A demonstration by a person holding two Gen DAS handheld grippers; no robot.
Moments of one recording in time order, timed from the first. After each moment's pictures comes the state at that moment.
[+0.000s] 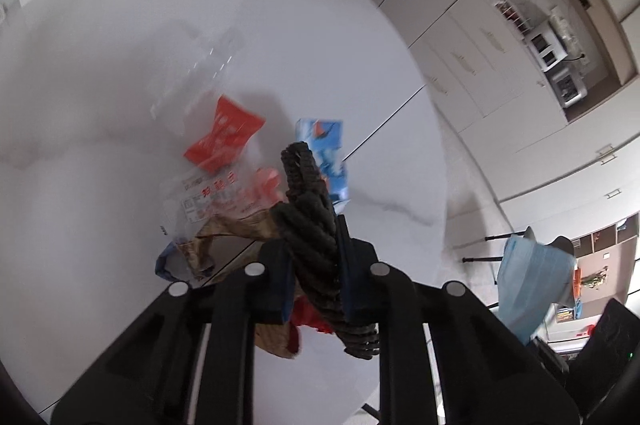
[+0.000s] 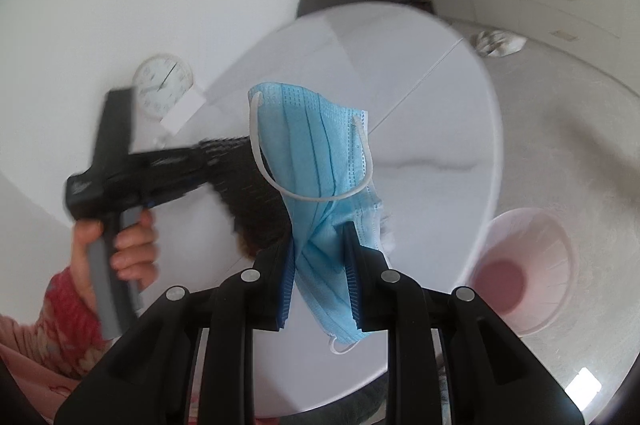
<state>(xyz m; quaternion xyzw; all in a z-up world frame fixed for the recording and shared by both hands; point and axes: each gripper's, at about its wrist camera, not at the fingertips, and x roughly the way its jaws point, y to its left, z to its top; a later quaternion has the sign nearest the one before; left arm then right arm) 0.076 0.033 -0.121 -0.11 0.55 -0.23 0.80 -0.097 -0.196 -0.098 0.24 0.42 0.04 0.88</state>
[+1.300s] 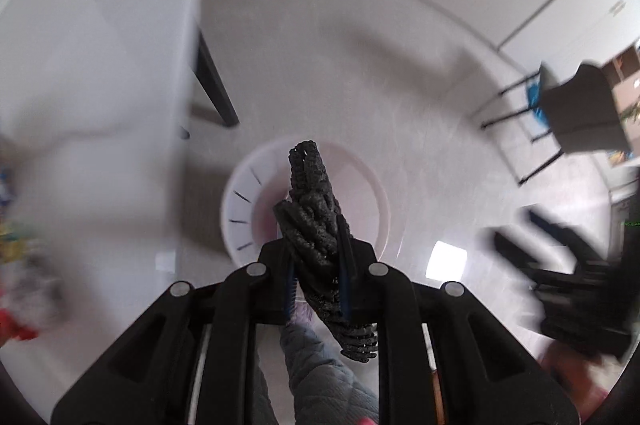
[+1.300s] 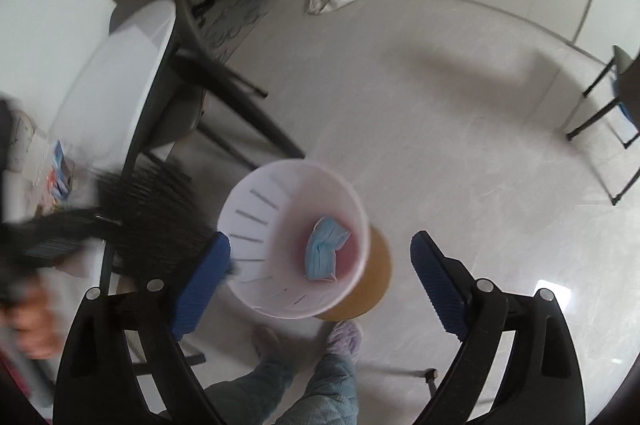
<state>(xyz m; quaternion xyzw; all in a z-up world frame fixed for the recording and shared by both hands) -0.061 -0.310 -0.256 0.16 0.60 -0.32 0.71 -0.192 -0.456 -0.245 0.27 0.49 -0.17 0.81</state>
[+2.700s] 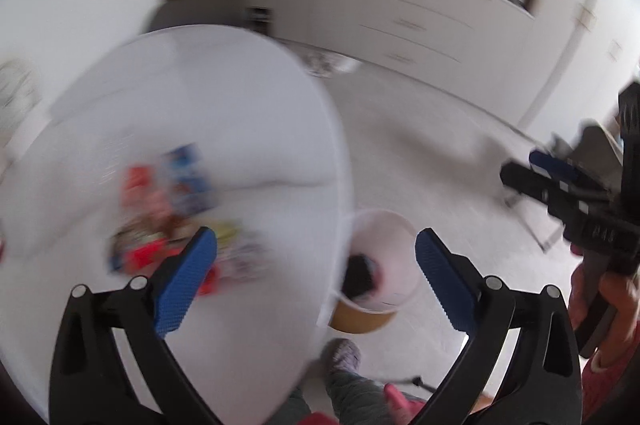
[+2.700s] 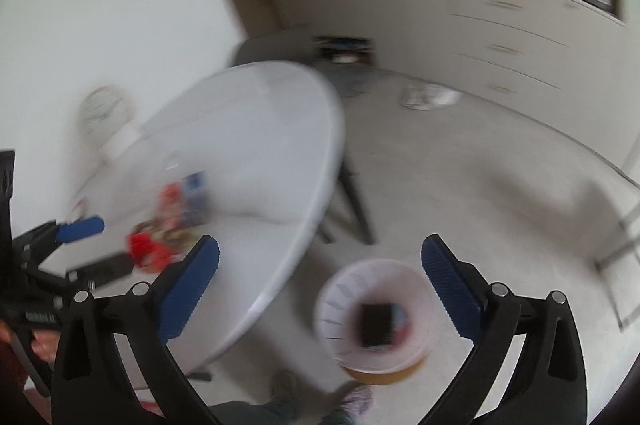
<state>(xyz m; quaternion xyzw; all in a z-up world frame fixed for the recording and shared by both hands) -0.088 -0.116 -0.050 0.10 0.45 -0.25 0.85 -0.152 -0.343 -0.079 0.16 0.37 -0.01 0.91</state>
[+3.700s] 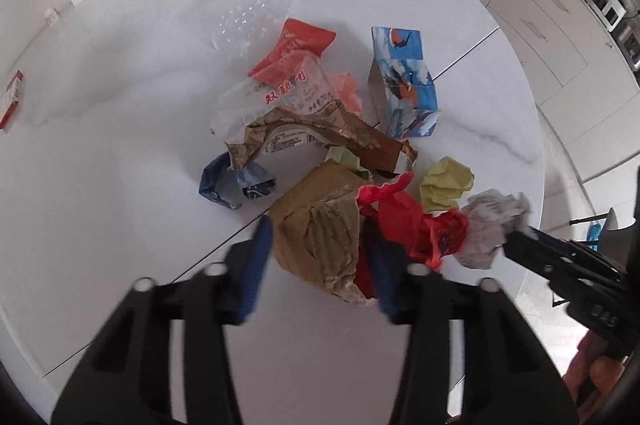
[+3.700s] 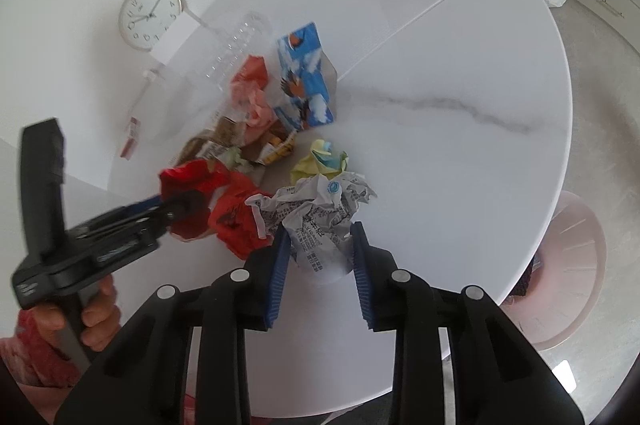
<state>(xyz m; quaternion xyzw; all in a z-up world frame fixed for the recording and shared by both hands) 0.022 0.027 -0.191 0.01 0.58 -0.09 0.81 -0.022 -0.191 -0.197 0.22 0.53 0.14 0.81</state>
